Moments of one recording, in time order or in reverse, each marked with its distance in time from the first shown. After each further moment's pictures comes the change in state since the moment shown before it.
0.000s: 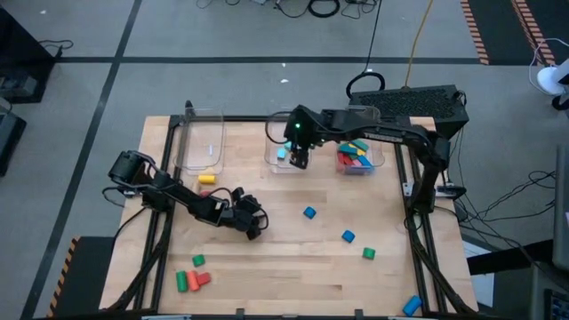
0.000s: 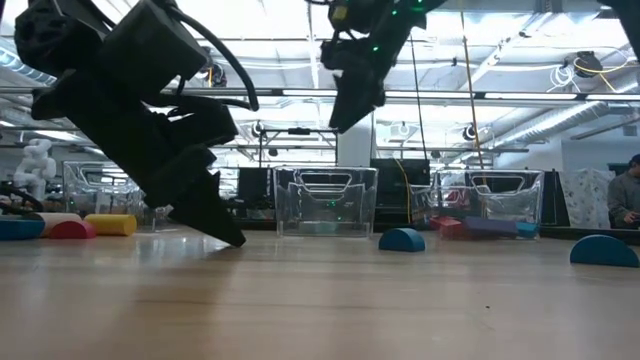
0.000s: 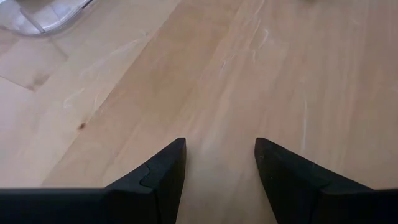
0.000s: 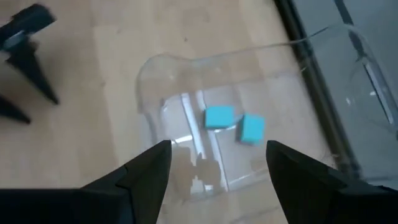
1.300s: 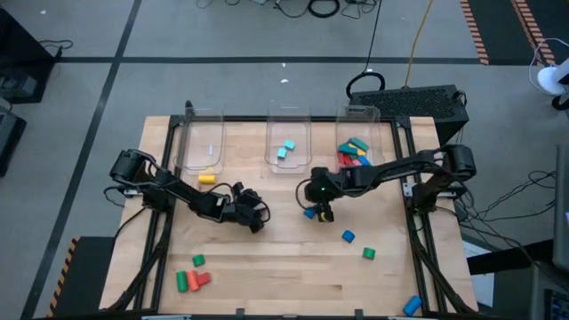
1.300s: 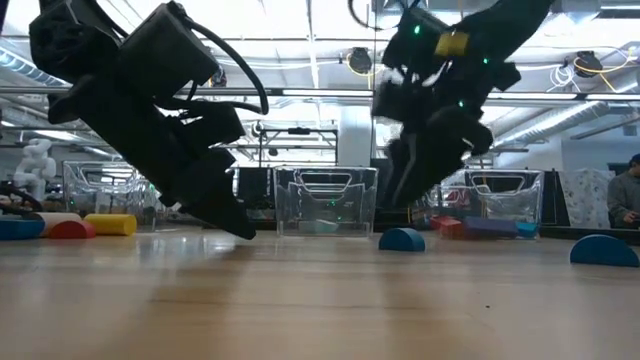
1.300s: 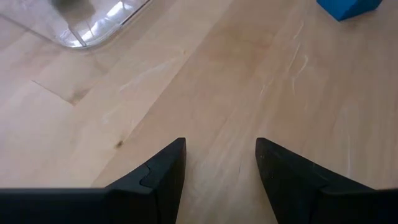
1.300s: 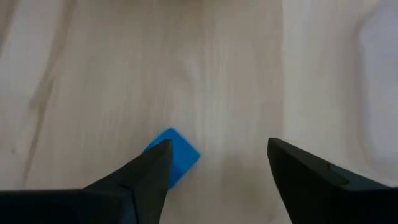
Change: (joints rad) left arm 0.057 0.000 -0.001 0.026 -0.043 0.005; right arm 0.283 -0.186 -0.773 0.601 -0.105 -0.013
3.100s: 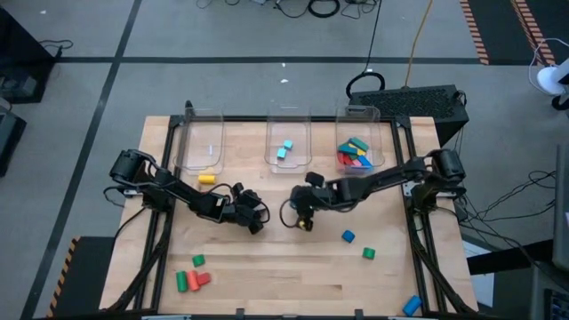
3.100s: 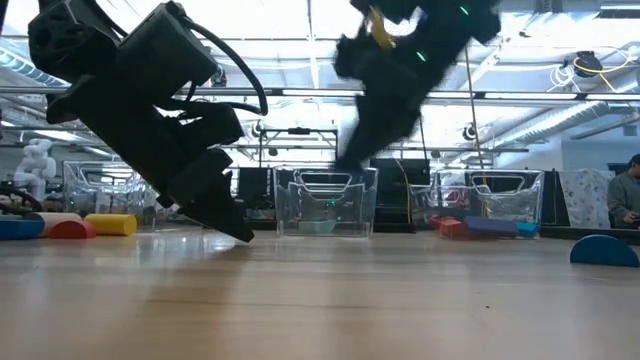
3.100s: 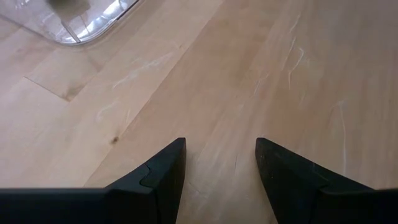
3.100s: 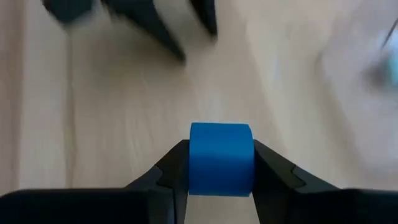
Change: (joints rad) left arm -0.002 0.000 0.000 -0.011 0.011 0.002; right arm 0.141 0.108 0.258 -0.106 0.273 0.338
